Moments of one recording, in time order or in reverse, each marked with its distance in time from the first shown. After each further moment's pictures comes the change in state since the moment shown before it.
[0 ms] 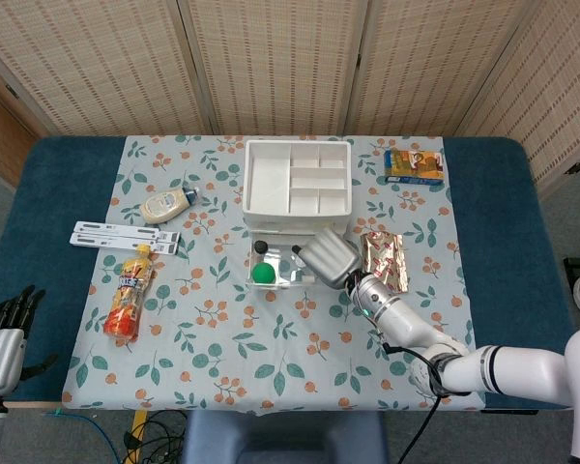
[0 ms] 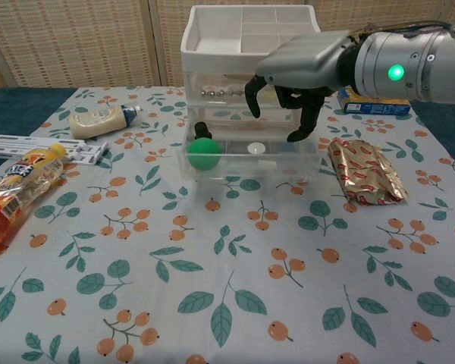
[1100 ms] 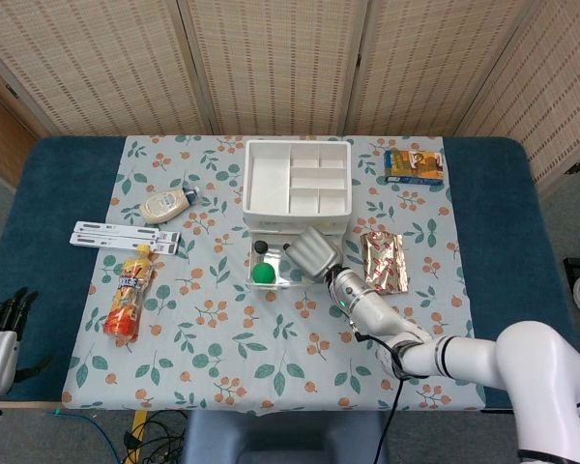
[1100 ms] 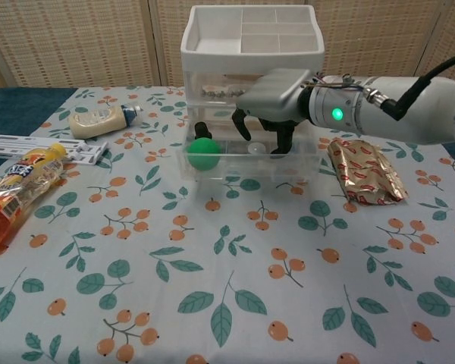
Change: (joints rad) left arm 0.011 -0.002 -0.002 0.018 -0.006 0.004 -0.017; right arm 0.074 -0.222 -0.032 0.299 0.043 -0.047 -0.030
